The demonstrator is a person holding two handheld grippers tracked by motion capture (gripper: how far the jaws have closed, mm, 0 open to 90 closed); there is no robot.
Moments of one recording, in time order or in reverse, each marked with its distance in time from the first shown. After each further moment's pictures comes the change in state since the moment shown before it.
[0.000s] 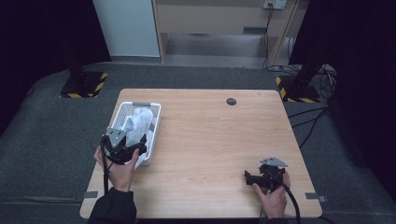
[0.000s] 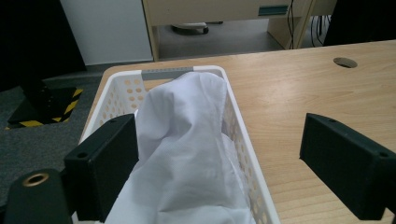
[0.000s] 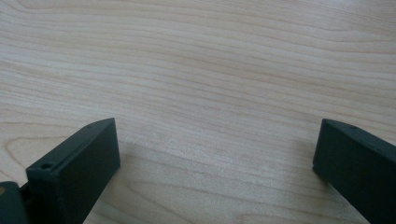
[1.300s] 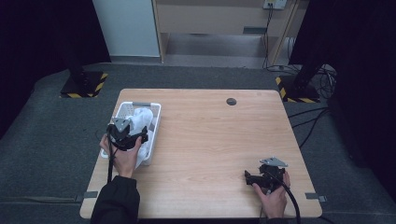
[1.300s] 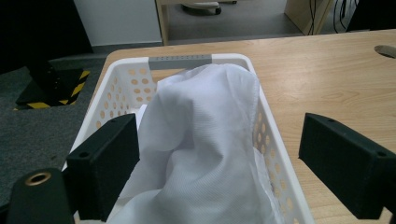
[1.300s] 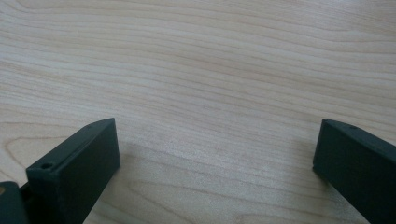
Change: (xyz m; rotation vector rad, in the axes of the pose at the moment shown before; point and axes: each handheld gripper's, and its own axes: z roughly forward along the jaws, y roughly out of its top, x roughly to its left) left arm 0.011 0.003 0.054 0.088 0.044 -0.020; right arm 0.000 0.000 0.000 0.000 0.000 0.000
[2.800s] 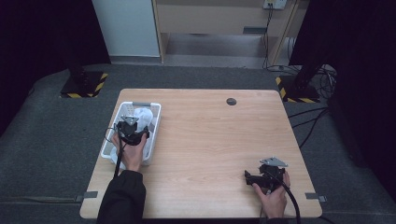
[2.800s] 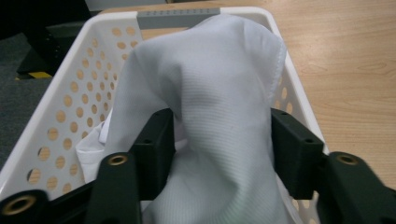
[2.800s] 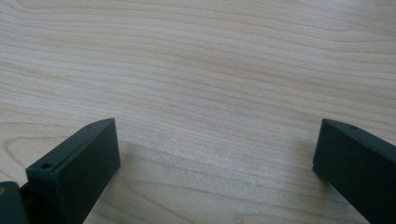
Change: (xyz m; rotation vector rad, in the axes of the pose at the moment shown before) left arm -0.004 -0.009 0.044 0.145 0.026 -0.011; right arm 0.000 0.000 0.000 0.000 0.000 0.000
